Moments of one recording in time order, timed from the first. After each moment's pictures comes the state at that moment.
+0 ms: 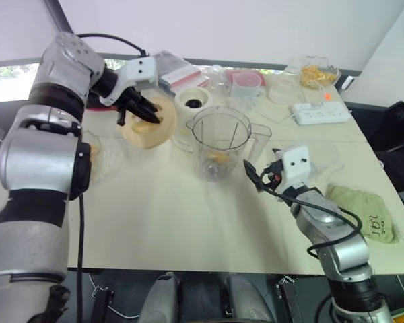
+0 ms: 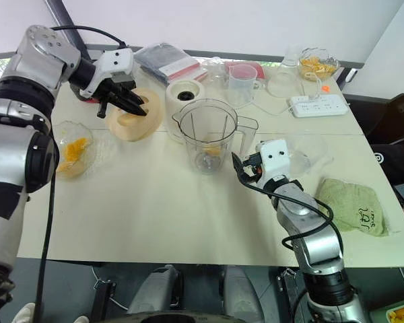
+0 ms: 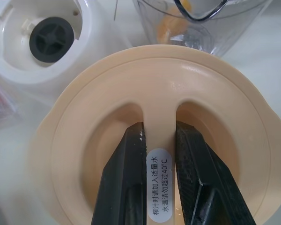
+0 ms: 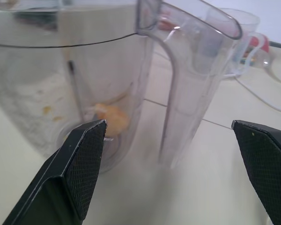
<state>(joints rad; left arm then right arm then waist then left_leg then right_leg) -1.61 0.56 -0.22 1.37 0.37 -0.12 -1.55 -0.17 -0.37 0.05 -0.42 0.23 0.56 0.11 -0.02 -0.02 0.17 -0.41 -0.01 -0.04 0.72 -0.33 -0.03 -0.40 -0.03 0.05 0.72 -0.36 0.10</state>
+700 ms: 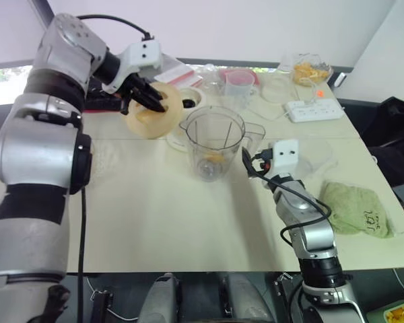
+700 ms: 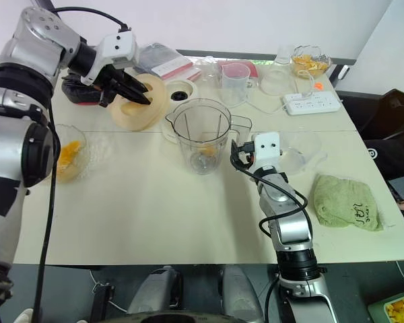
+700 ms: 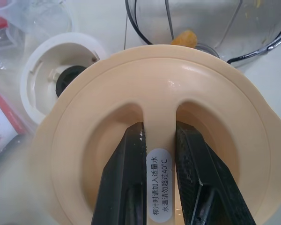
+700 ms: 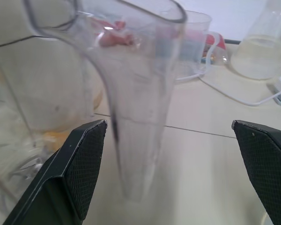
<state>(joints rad) -1.65 0.54 -0.21 1.37 0.36 -0.12 -1.55 -0.30 -0.19 0.02 -0.15 0.11 0.41 0.04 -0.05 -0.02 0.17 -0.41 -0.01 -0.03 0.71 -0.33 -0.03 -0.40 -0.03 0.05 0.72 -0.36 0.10</state>
